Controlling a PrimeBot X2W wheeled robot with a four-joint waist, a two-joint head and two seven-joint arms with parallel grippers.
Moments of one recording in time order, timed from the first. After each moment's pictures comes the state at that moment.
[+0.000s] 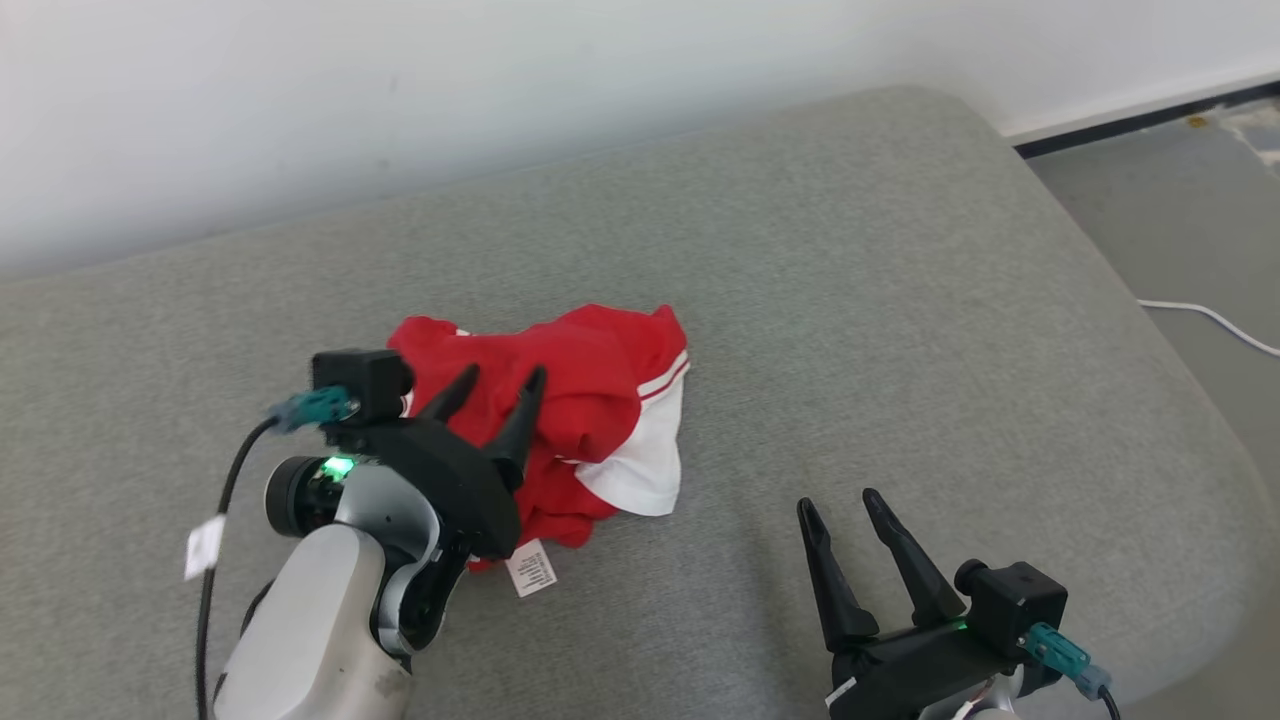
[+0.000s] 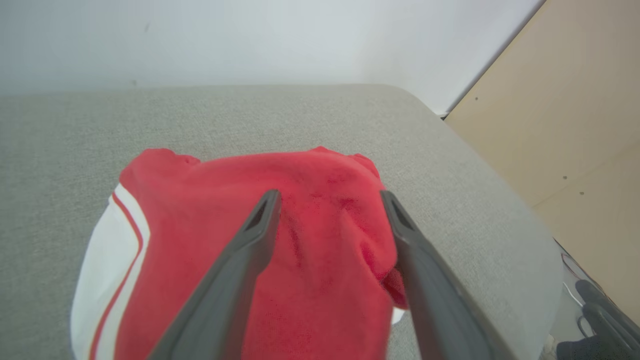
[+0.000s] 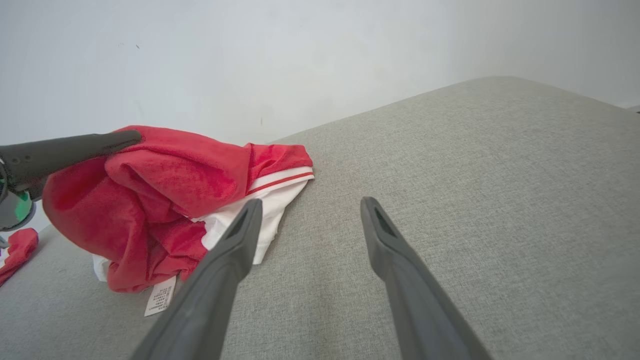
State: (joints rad) left arm -0.57 0.10 -0.31 0.46 -0.56 -0.07 0.19; right arm -0.18 -0.05 0.30 0.35 0.39 0.13 -0.26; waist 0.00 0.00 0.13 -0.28
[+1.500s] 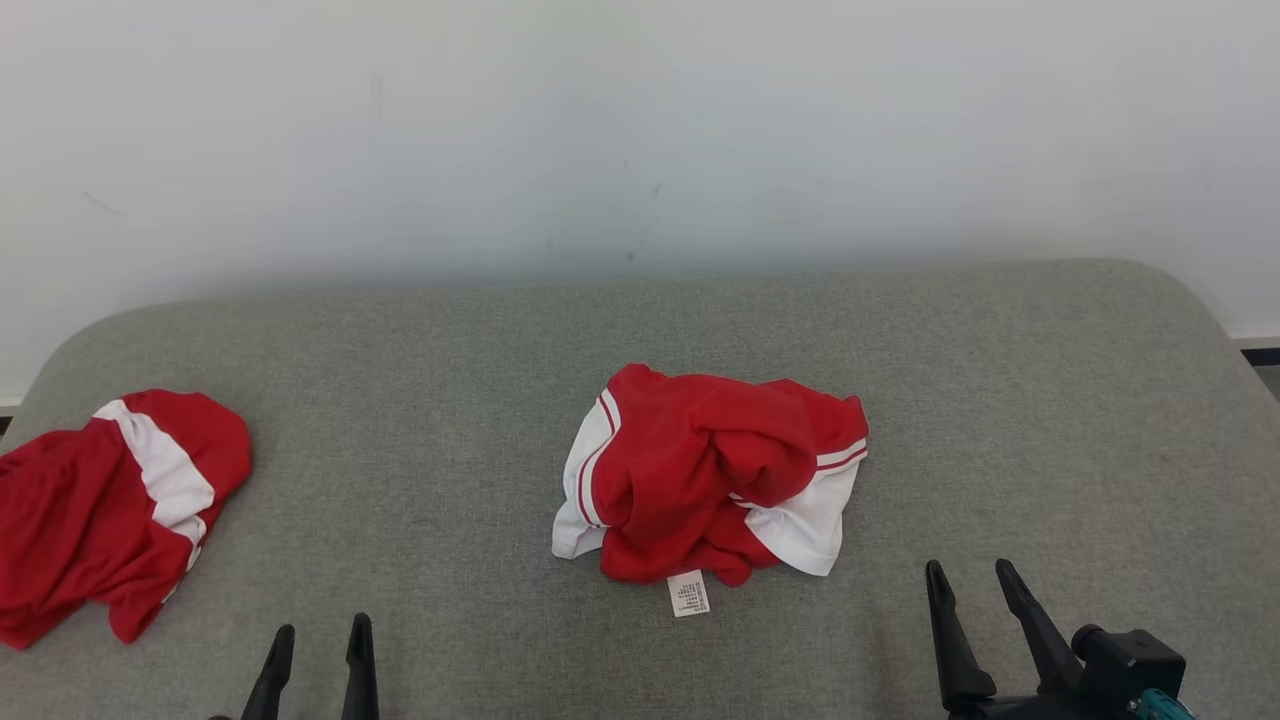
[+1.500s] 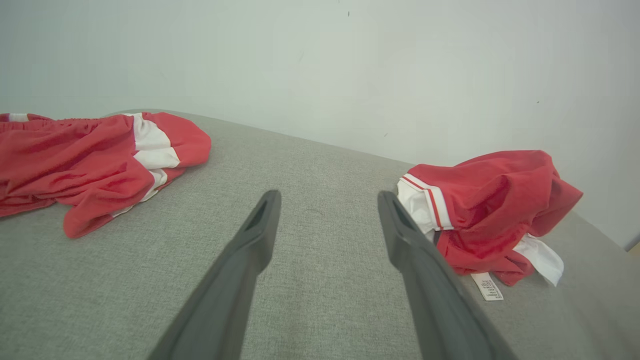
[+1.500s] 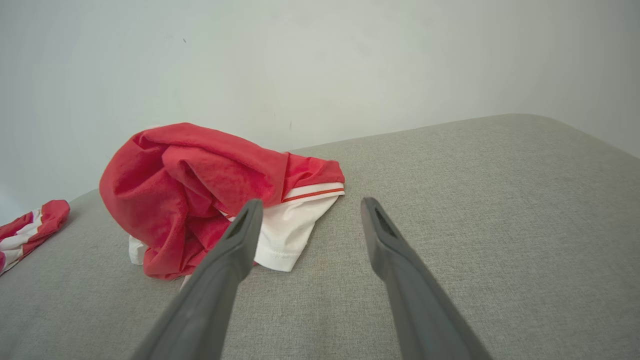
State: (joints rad) left arm 0.09 0.10 -0.05 0.13 -0.36 -0.05 -0.26; right arm 0.00 -0.07 0.07 0.24 0.28 0.13 -0.17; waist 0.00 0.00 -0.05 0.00
